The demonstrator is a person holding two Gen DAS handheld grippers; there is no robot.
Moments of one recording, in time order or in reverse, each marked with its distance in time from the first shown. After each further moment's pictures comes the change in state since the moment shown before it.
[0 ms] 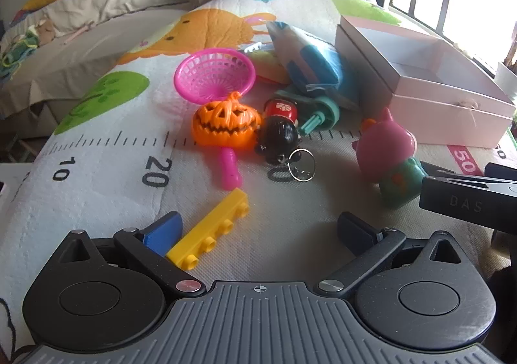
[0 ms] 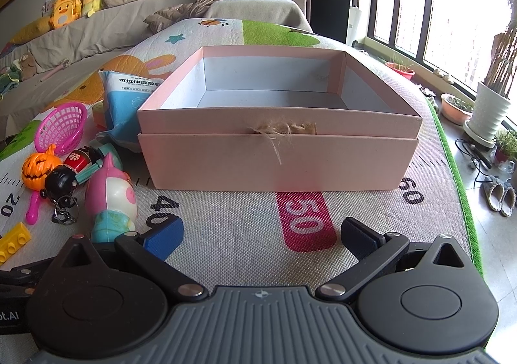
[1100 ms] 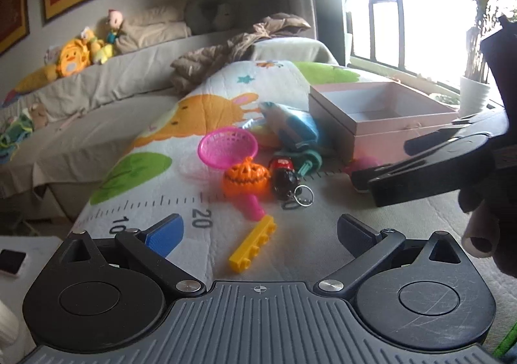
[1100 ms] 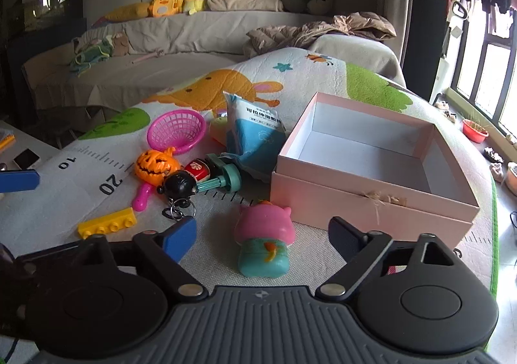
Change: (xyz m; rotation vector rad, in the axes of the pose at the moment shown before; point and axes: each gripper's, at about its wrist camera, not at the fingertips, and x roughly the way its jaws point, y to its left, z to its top) left arm -0.077 0.022 -0.038 0.180 -0.300 -0.035; right arm -0.050 0.041 0.018 -0.258 -0.062 0.264
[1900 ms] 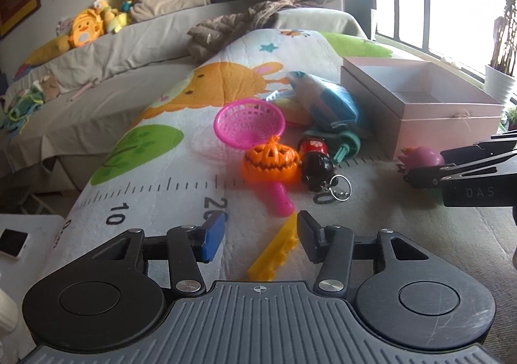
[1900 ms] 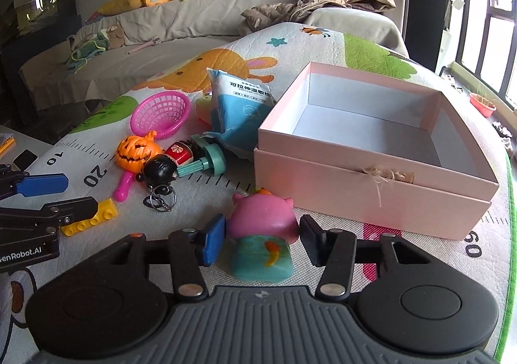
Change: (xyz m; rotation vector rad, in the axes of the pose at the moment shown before) left arm 0.045 0.019 0.007 -0.058 0.111 0.065; right arm 0.017 -0.023 -0.010 0.057 0.056 0.036
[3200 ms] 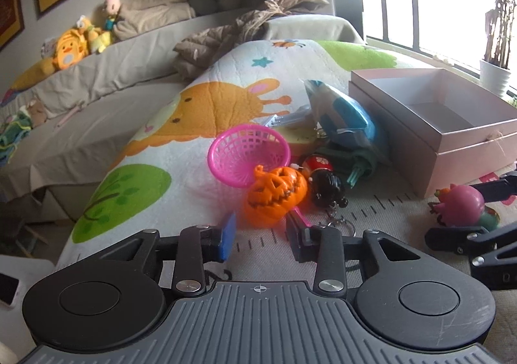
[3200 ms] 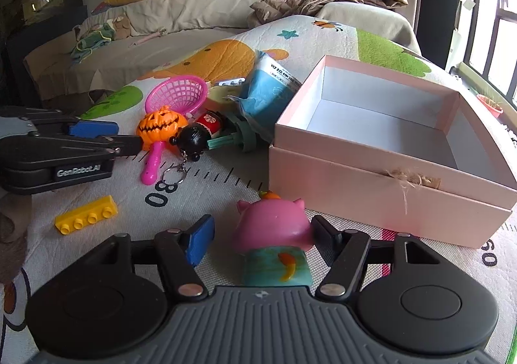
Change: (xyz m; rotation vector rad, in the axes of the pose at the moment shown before) left arm 0.050 0.004 0.037 0.075 -0.053 -0.031; right arm 0.019 0.010 0.003 -0.026 0.028 0.011
